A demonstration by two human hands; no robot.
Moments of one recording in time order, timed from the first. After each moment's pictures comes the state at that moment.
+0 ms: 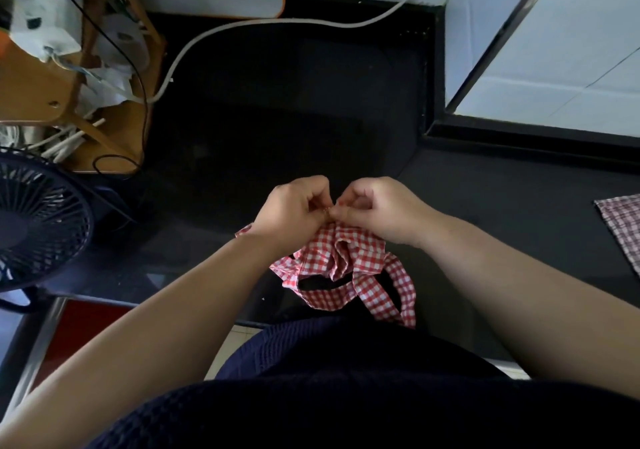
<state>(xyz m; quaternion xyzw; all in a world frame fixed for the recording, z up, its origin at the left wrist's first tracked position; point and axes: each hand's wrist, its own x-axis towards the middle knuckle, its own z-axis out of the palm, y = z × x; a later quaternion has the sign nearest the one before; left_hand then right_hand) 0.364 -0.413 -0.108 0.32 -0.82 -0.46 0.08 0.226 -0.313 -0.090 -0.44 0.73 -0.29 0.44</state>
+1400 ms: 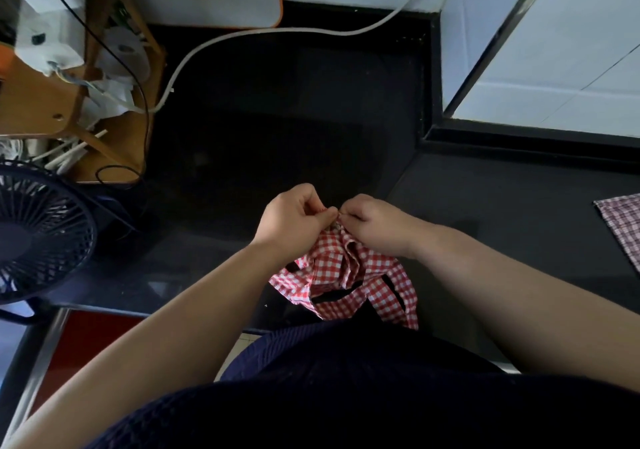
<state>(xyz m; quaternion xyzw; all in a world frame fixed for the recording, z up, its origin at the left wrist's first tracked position) 0.362 -0.406 -0.101 0.44 -0.75 -0.49 0.05 0.231 -0.319 -0.103 -0.49 0.73 -0.18 0.44</state>
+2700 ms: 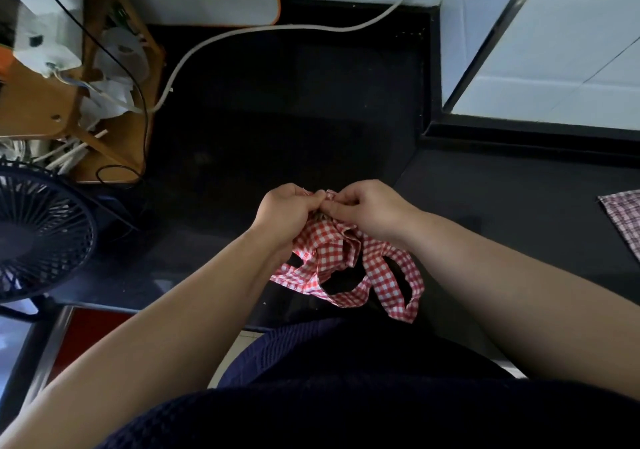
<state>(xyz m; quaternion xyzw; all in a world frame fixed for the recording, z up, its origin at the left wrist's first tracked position) 0.350 -0.409 -0.103 0.55 -0.50 -0.66 0.07 0.230 -0.324 -0.105 -0.37 0.72 -0.35 0.48</state>
